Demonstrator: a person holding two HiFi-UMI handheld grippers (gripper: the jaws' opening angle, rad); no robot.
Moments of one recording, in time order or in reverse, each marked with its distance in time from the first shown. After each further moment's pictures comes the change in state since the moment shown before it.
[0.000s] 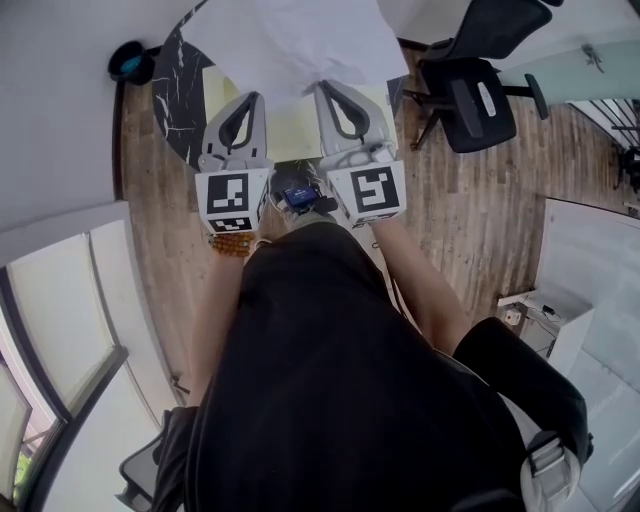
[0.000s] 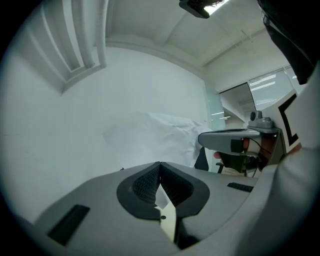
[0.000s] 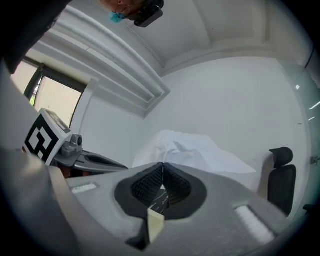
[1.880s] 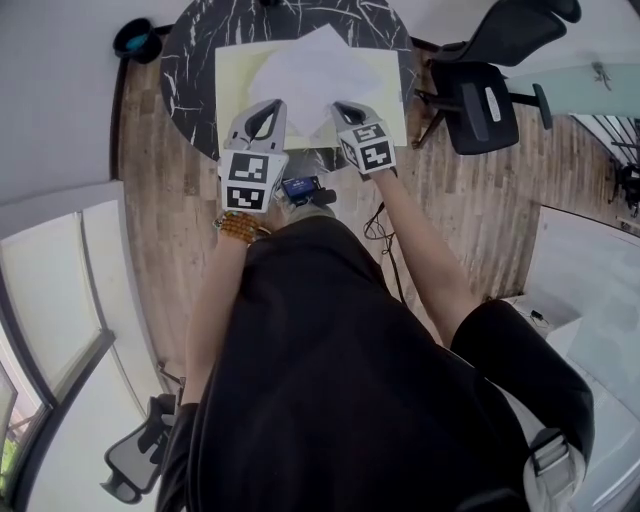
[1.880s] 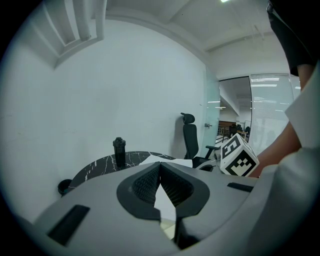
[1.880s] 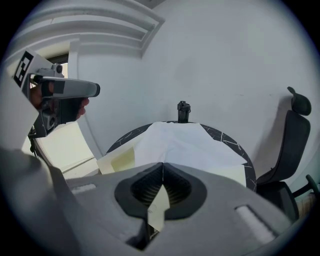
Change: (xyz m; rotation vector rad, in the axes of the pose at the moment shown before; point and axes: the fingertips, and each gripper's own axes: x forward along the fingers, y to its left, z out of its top) left arm 0.006 -0.011 -0.098 -0.076 0.242 -0.112; right arm 0.016 0.005 -0.268 0.129 0.646 0.183
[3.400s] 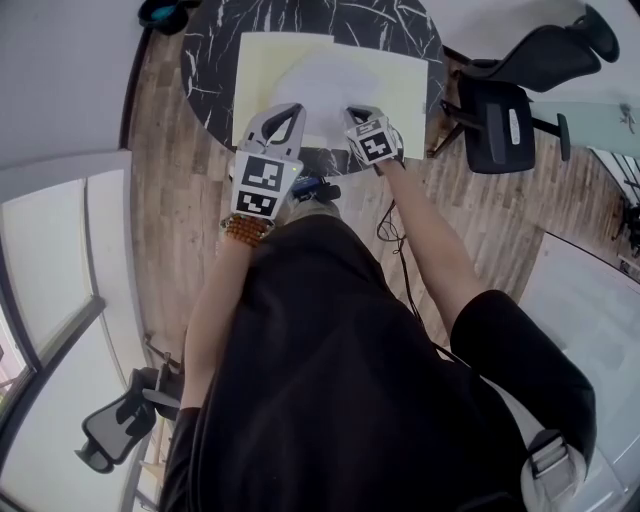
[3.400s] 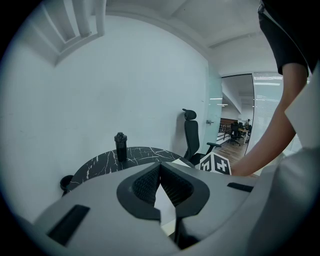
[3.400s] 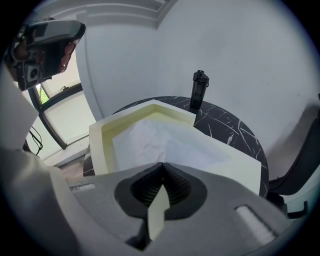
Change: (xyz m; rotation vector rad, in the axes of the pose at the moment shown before) left arm 0.001 0.002 -0.012 -0.008 0.041 0.015; right arm 0.073 -0.004 -0.063 -0.167 0.243 0.098
